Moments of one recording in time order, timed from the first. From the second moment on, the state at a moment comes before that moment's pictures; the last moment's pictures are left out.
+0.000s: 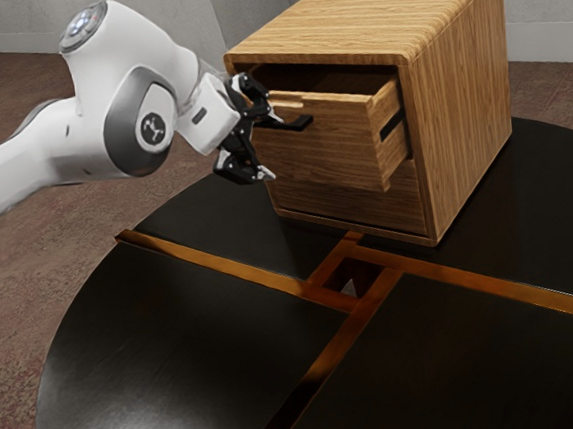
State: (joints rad) arm -0.26 0.11 0.38 -1.61 -0.18 2.33 1.55
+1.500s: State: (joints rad) arm -0.29 -0.43 0.37 -2.15 0.06 2.37 1.46
